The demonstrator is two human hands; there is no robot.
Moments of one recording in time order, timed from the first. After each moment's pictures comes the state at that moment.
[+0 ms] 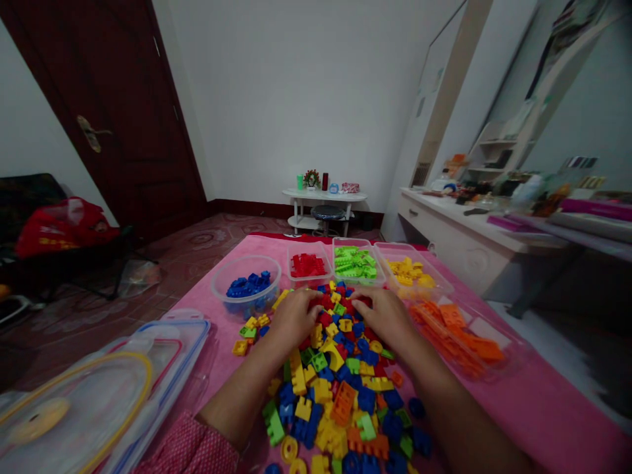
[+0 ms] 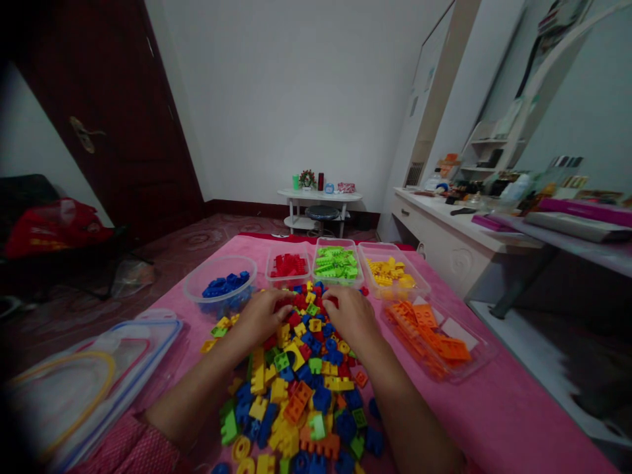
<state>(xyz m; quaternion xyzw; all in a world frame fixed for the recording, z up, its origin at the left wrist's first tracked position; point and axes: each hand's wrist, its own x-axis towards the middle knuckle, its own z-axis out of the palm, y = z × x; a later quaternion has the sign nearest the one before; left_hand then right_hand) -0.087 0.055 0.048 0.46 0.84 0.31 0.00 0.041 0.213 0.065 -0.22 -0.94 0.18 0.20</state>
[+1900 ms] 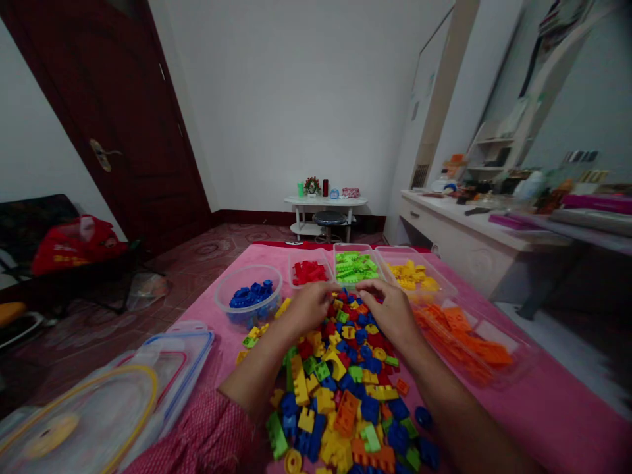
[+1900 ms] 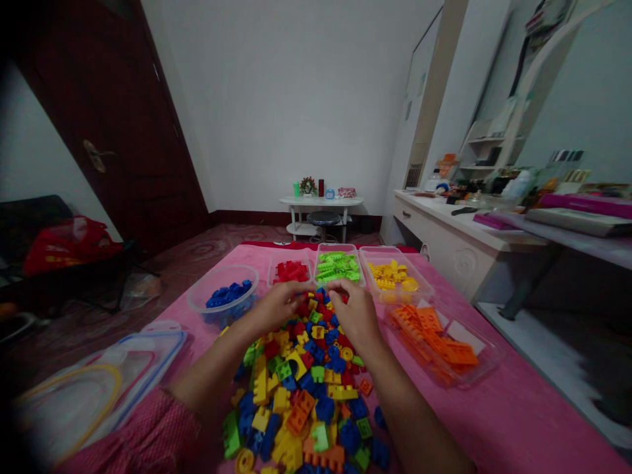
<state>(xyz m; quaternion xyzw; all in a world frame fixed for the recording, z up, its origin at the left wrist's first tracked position) -0.100 0.087 0.068 0.56 0.72 0.41 0.06 0.037 0.216 0.071 -0.18 -0.82 0.39 0.37</state>
